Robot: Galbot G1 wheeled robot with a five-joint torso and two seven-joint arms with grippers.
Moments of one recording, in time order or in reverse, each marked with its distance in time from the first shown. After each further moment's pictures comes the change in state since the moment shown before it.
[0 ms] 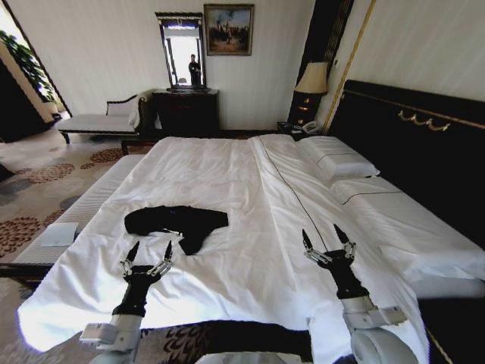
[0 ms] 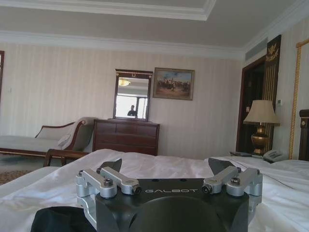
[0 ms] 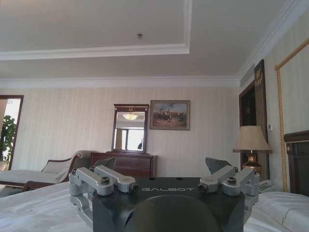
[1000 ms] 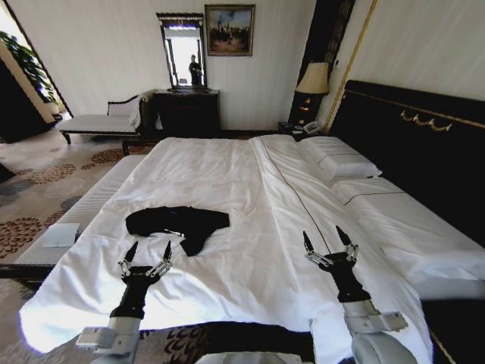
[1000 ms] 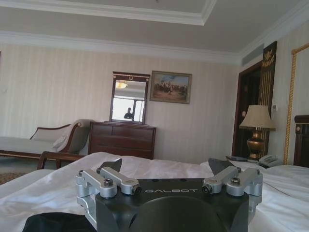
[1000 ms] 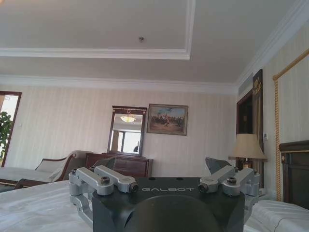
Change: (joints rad) left arm 0.008 0.017 0.001 -0.022 -0.031 0.001 -0.002; right arm -0.032 0.041 0.005 0.004 -0.066 0.058 -0.012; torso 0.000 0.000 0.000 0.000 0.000
